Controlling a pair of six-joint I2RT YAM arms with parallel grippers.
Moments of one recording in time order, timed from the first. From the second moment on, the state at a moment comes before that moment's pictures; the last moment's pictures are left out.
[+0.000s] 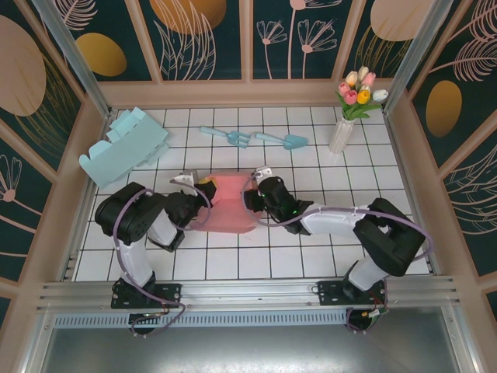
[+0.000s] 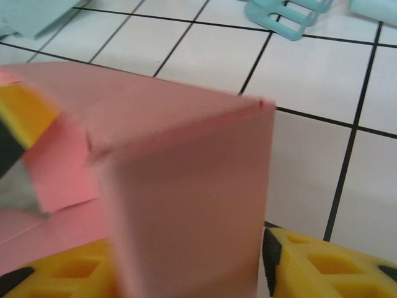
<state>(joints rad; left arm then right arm) -0.49 1.86 0.28 1.48 0.05 -0.50 0.89 1.57 0.72 0.28 0.24 0.35</state>
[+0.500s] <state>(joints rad) -0.70 1.61 0.22 1.29 -0.36 -0.39 0.99 1.59 0.70 0.35 0.42 0.35</state>
